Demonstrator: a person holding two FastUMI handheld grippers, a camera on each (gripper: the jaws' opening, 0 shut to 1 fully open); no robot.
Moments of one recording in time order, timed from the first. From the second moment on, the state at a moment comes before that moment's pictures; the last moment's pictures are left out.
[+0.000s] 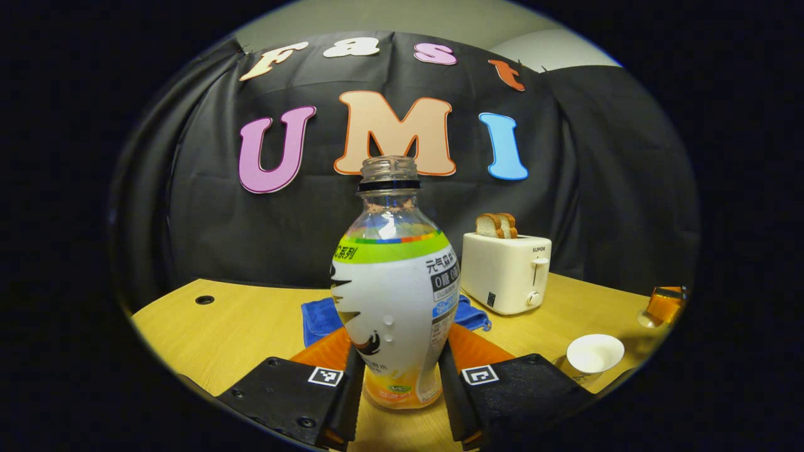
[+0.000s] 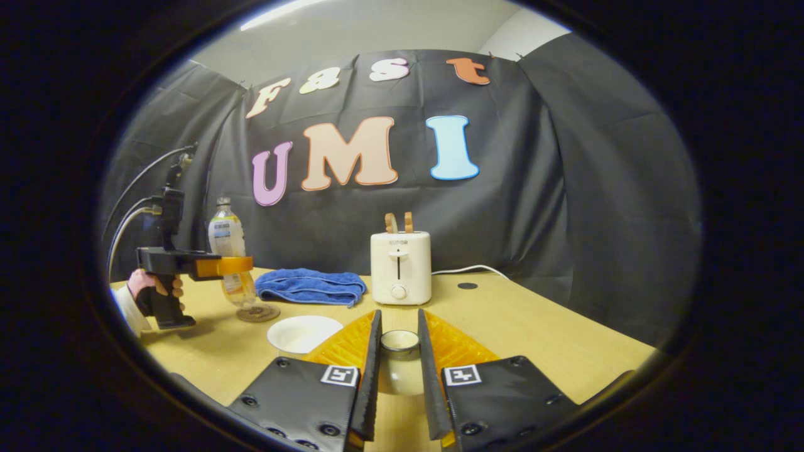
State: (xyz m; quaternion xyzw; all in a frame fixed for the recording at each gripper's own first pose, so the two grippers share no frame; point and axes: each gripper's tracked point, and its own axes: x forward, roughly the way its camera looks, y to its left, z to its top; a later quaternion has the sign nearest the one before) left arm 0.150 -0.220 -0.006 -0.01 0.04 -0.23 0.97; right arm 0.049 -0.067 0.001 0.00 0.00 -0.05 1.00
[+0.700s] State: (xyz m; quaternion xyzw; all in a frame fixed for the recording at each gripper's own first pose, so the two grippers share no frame) left arm 0.161 -0.229 -0.025 0.01 0.07 -0.24 0.97; right arm 0.049 -0.067 0.001 0.00 0.00 -0.05 1.00
